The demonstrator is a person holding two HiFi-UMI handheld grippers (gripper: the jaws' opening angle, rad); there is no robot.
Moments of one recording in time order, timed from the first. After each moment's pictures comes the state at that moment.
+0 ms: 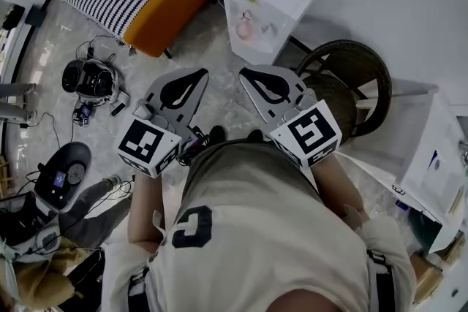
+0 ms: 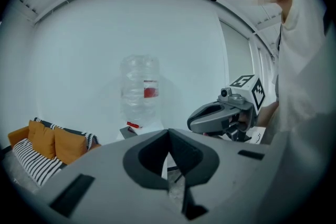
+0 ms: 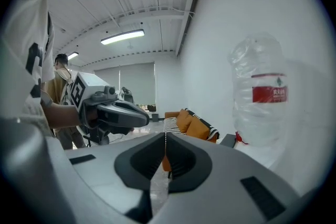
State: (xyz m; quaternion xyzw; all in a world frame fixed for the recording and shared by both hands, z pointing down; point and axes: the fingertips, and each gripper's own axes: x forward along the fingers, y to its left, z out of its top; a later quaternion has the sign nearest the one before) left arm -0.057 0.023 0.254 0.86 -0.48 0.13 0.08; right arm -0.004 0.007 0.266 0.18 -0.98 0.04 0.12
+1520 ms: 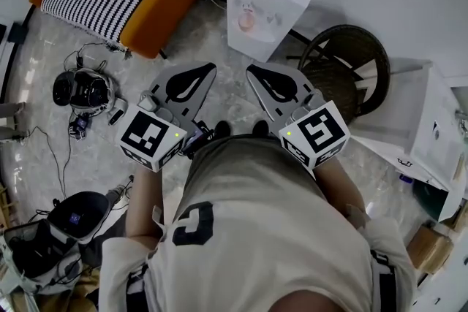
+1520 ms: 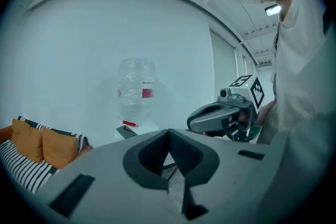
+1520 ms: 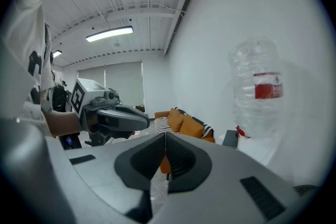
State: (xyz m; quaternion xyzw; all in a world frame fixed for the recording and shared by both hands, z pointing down) left arm -0.118 0.055 0.258 0.90 -0.41 0.11 0.08; right arm -0.064 0.047 0.266 0.26 -0.96 0.06 0.12
